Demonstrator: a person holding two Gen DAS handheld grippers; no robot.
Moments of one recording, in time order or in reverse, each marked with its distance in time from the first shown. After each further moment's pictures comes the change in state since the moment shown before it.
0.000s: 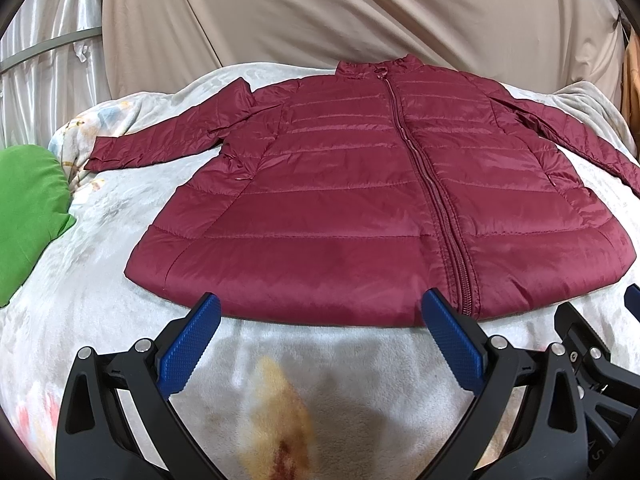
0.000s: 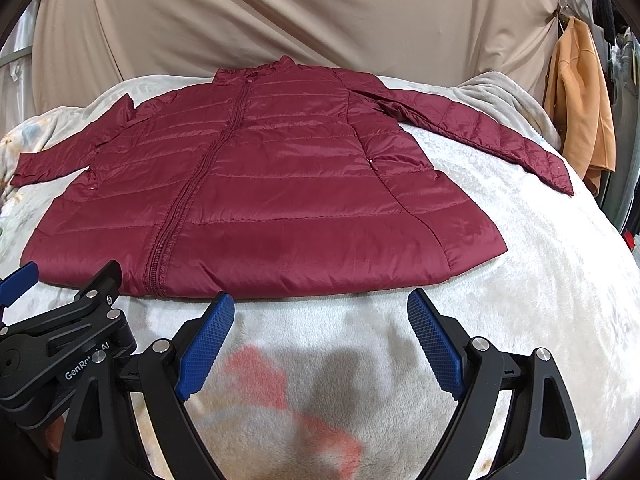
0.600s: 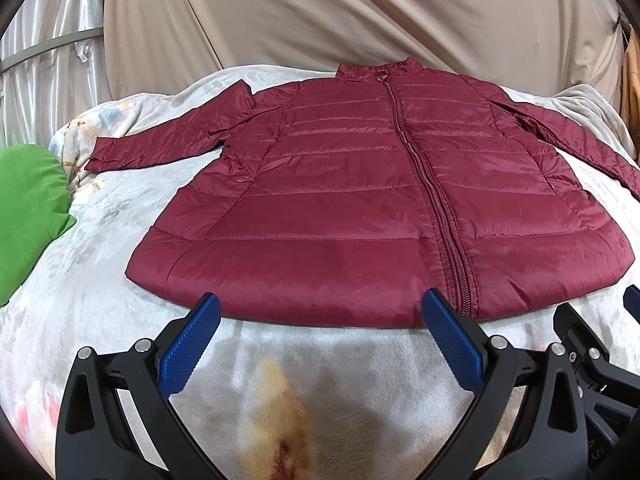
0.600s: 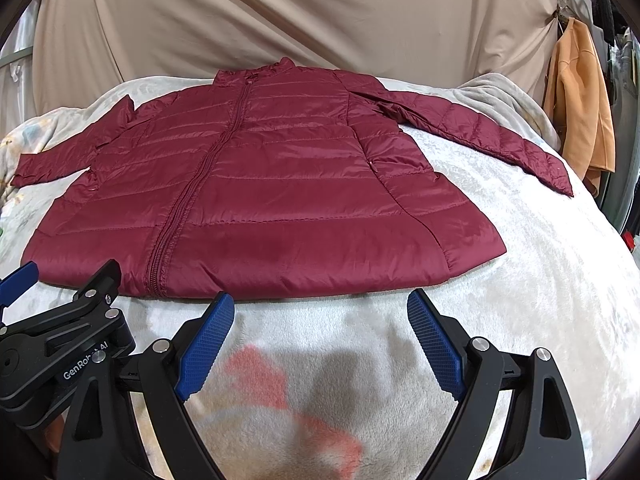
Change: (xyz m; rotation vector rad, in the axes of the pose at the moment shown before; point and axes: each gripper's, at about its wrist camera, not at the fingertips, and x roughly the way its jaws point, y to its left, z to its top) left arm -0.001 0.001 0.001 -0.003 -0.006 -0.002; right arm -0.001 0.000 0.000 0.001 -0.002 0.000
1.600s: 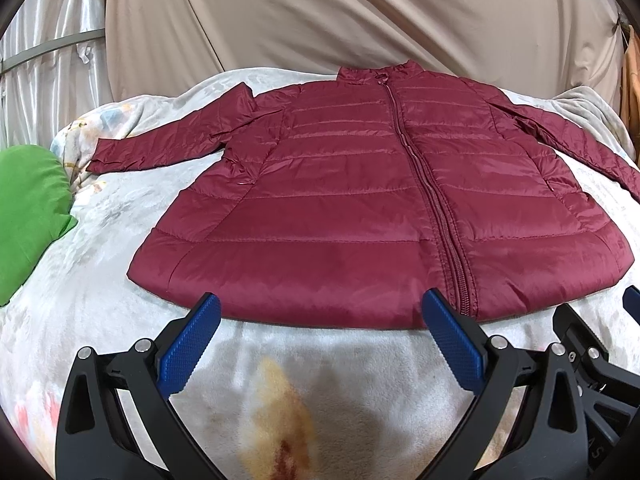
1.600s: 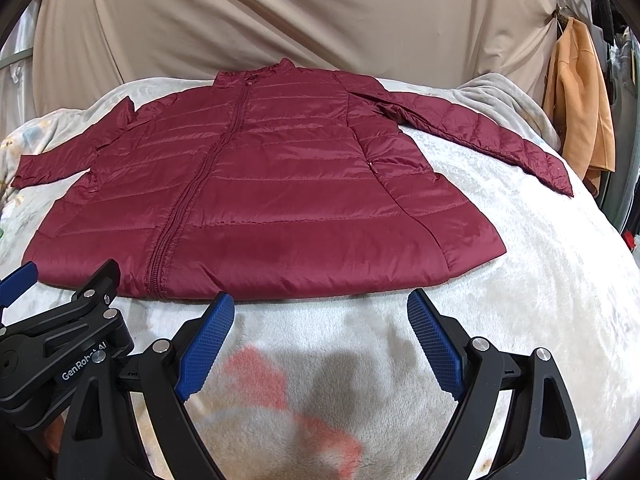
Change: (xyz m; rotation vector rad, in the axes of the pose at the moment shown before) left arm -0.001 -0.002 0.000 0.001 -0.009 0.003; right arm 0.000 -0.002 -0.001 0.004 -0.003 0.002
